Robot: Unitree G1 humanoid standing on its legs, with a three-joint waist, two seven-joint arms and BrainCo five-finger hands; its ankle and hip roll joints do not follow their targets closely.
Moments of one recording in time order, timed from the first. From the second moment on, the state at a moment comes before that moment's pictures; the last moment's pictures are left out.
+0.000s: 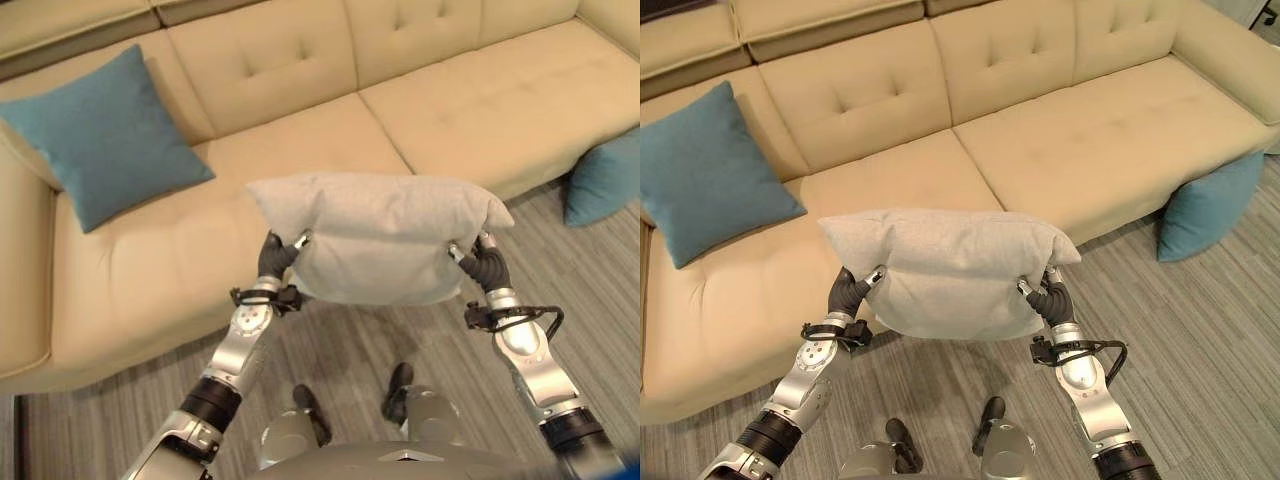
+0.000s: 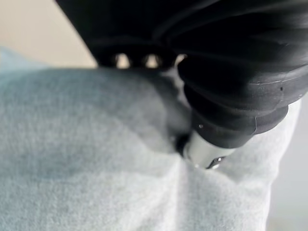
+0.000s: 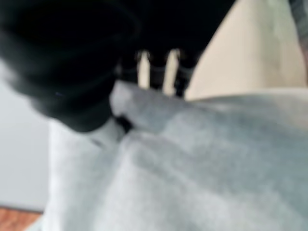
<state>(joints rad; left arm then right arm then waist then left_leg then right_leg) -0.13 0.33 -0.36 0.25 -0.56 -0.26 0.20 0.01 -0.43 0.21 0.05 0.11 -0.22 -0.19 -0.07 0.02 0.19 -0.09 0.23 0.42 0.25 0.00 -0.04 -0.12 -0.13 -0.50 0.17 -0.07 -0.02</state>
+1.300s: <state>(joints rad) -0.08 0.33 -0.36 0.25 -0.57 -0.23 0.16 -0.03 -0.41 0.22 0.04 0.11 -0.20 -0.18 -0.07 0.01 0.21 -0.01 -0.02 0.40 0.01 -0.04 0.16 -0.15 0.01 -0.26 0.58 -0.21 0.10</state>
